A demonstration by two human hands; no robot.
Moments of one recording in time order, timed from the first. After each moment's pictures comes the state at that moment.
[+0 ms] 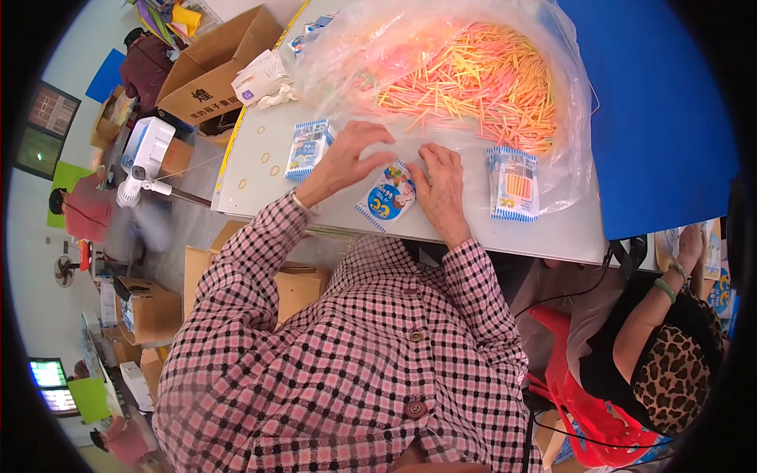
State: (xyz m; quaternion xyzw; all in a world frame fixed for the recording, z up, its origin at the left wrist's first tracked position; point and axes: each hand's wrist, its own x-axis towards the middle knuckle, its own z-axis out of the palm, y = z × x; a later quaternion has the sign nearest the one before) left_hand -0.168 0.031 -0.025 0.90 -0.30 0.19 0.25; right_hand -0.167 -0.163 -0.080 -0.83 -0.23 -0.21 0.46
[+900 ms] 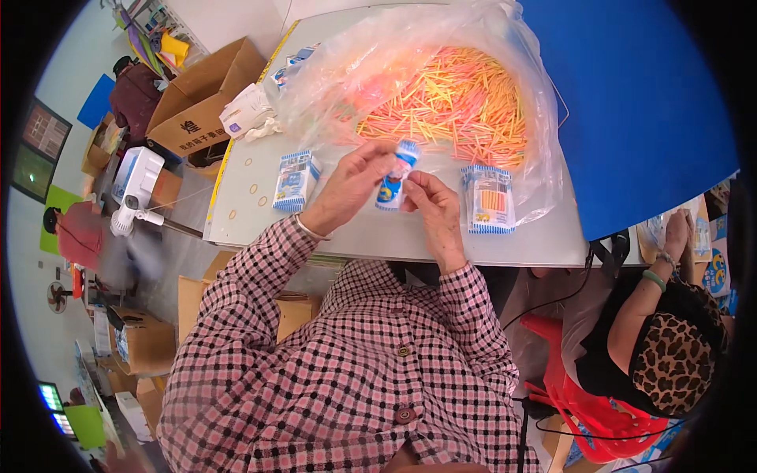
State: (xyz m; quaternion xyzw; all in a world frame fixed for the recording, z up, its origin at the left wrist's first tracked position) left_hand -0.174 -0.026 0.005 0.67 -0.13 -0.04 0.73; right_hand -0.184 -0.185 -0.044 -0.53 -0.11 0.08 0.84
